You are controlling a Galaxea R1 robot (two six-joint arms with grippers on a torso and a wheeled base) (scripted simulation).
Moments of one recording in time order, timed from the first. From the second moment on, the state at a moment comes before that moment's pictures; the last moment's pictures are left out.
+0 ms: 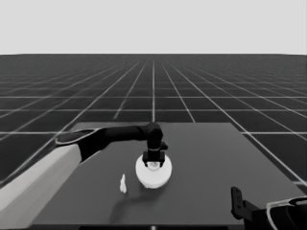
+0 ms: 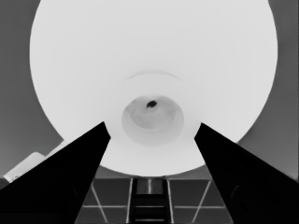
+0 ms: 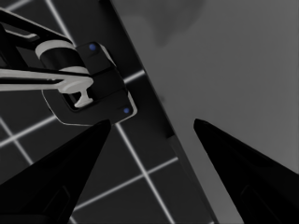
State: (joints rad) left arm 0.05 3.07 -1.70 0.22 1.53 -1.37; right arm -0.35 1.76 -0.39 -0.70 -1.18 0.32
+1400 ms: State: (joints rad) left arm 0.09 3.07 -1.72 0.24 1.52 -1.17; right arm -0.35 1.76 -0.39 -0.70 -1.18 0.32
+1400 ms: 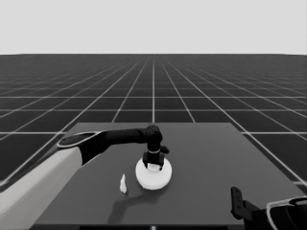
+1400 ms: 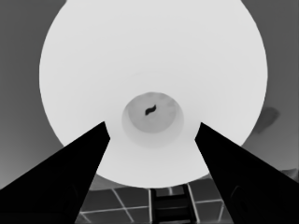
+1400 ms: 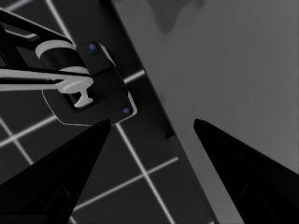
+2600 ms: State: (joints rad) left arm 0.09 3.07 -1.72 0.24 1.52 -0.96; right arm -0.35 1.76 -0.39 -0.70 -1.18 0.32
